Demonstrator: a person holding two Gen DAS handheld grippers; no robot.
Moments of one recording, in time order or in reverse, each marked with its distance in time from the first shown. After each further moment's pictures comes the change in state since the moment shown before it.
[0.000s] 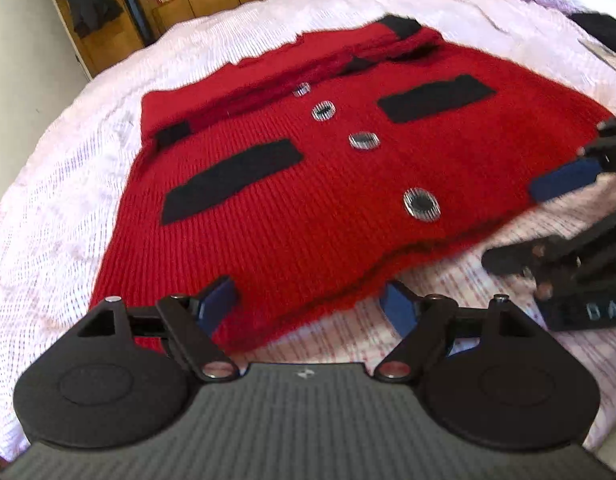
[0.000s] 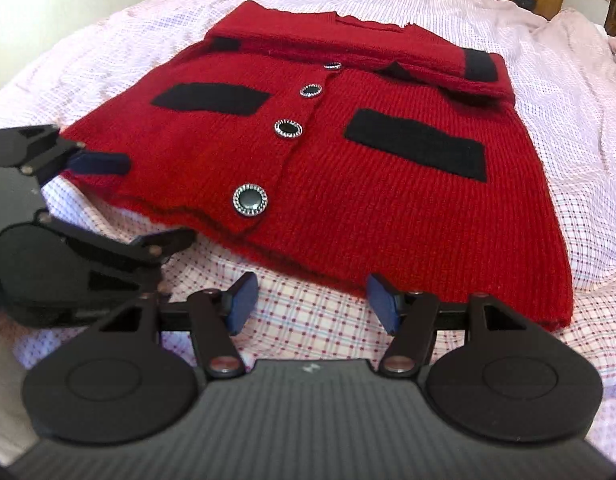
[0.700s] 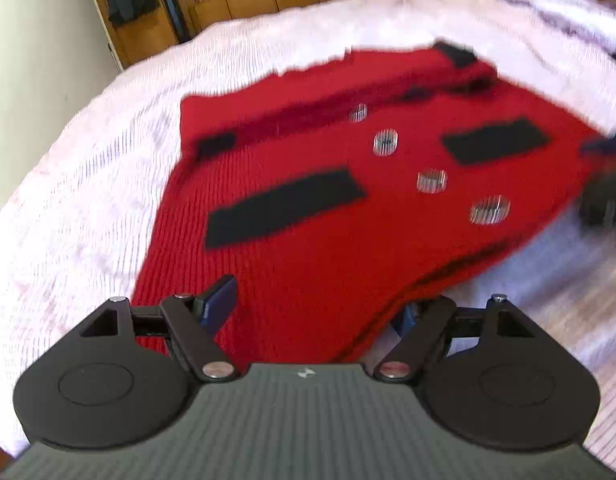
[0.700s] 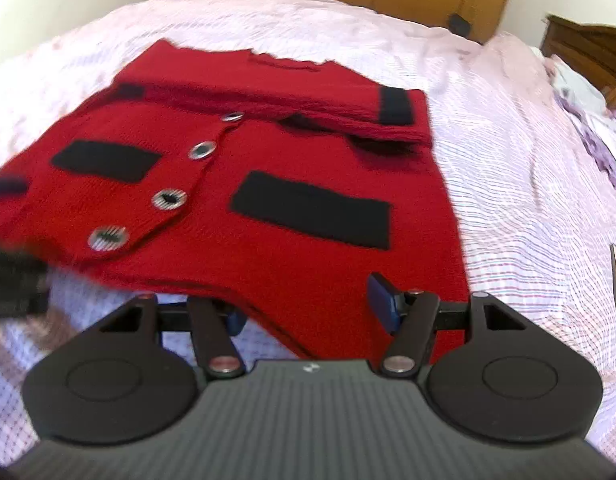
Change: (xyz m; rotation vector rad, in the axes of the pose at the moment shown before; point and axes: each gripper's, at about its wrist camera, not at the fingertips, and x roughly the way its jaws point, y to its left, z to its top) left arm 0.010 0.026 0.015 -0.085 -0.008 0.064; right arm 0.011 -0.041 0.030 0.054 -0.100 -0.221
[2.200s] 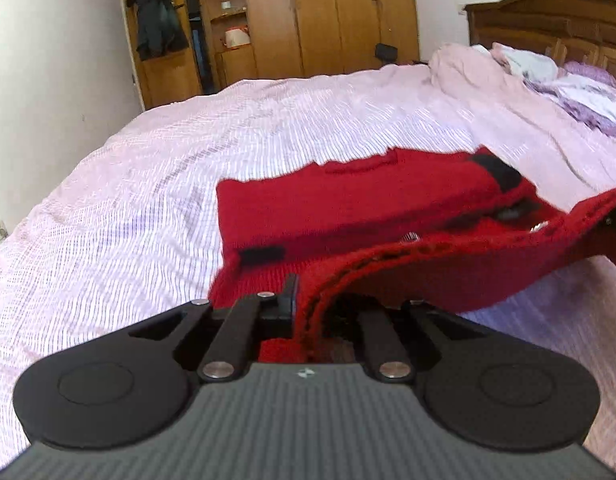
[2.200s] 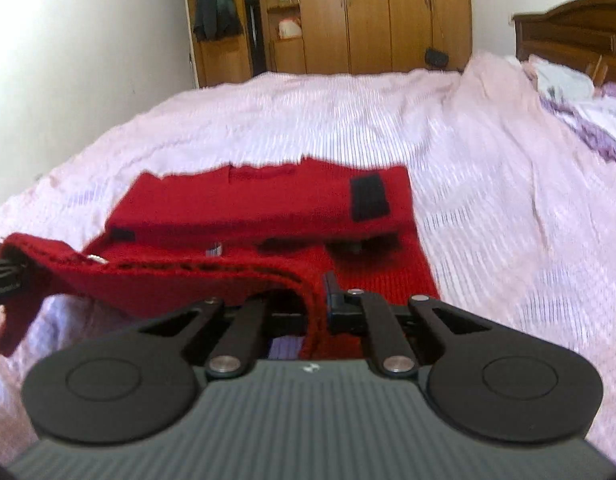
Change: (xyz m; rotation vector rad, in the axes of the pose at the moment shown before) left arm 0.000 0.062 0.078 -0.127 -0.208 0.000; right arm -0.002 -0.047 0.045 0.215 -0.253 0.105
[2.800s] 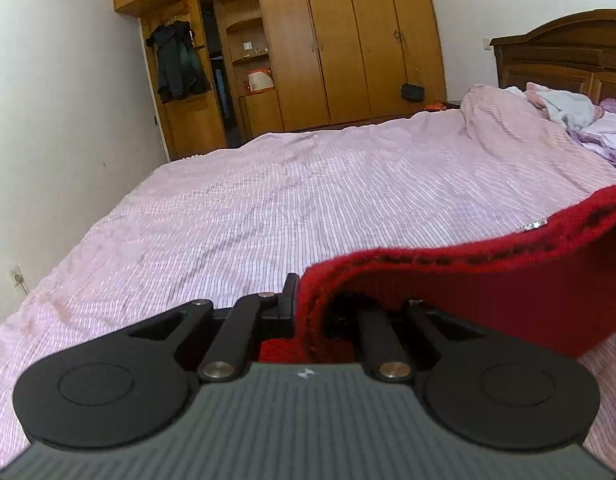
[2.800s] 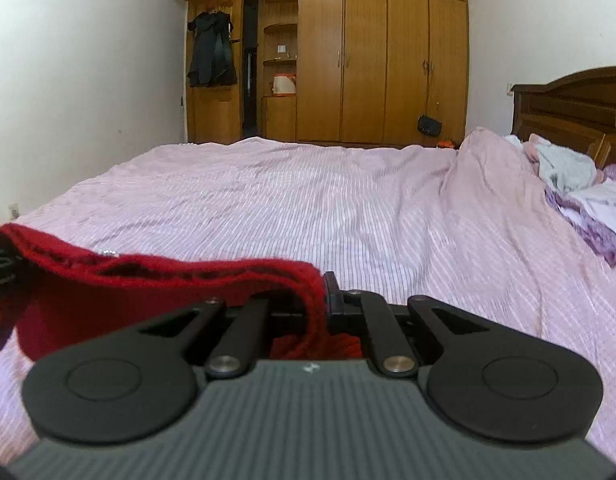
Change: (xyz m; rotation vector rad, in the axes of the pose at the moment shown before) left arm 0.083 0.019 0.131 0.016 -0.120 0.087; right arm 0.074 0.007 0.111 -0.077 -0.163 -0.076
